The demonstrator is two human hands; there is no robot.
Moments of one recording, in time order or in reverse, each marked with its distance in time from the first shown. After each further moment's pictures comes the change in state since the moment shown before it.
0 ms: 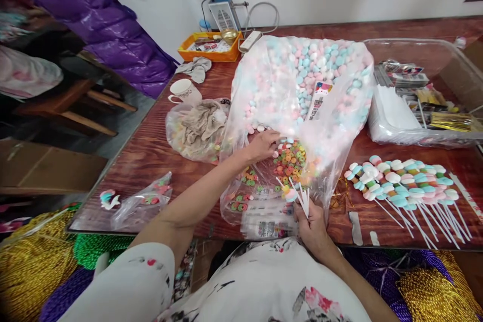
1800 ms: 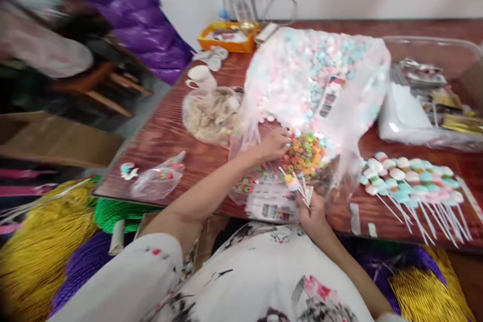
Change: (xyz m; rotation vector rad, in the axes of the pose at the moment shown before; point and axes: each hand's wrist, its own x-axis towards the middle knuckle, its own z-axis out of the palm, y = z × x) left_hand -0.025 0.048 0.004 0.080 0.064 0.040; right_hand -0.001 0.000 -0.001 -0.021 0.045 -0.097
